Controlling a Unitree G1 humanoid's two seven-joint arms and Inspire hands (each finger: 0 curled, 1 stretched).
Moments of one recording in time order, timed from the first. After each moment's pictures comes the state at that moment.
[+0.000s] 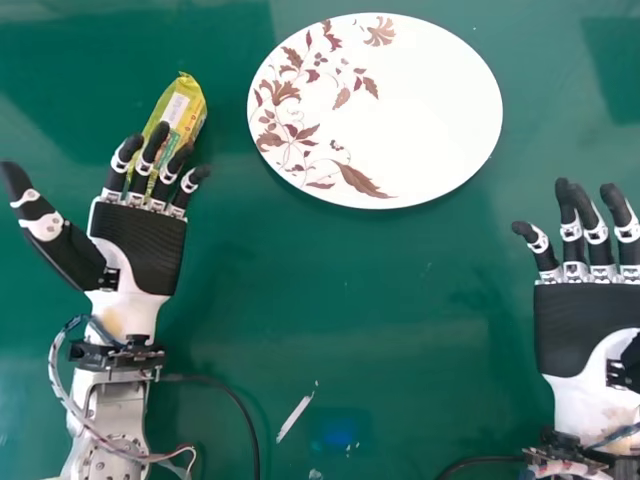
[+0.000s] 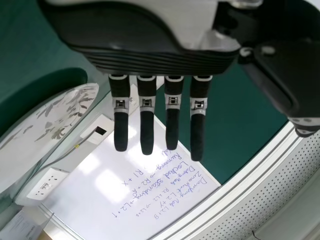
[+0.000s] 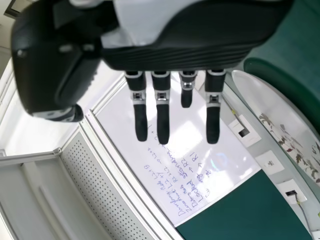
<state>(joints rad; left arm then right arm) 0.23 -0.06 0.14 -0.23 -0.86 -0.07 -0.50 0.54 0.07 -0.19 -0.42 0.82 -0.28 0.59</state>
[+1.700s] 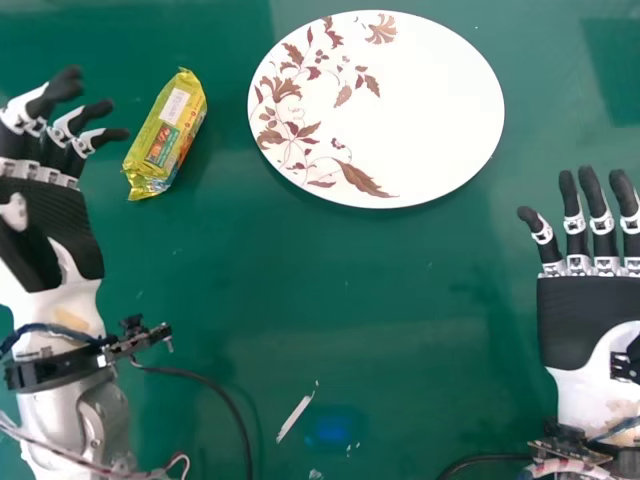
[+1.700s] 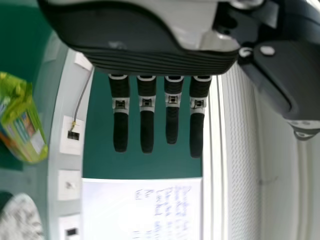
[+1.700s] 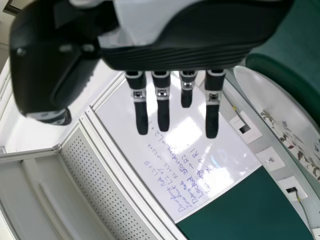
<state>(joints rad) 0.26 -0.02 0.11 -0.50 -0.06 -0.35 0.03 0.49 0.05 -0.23 -0.40 0.83 -0.27 0.61</state>
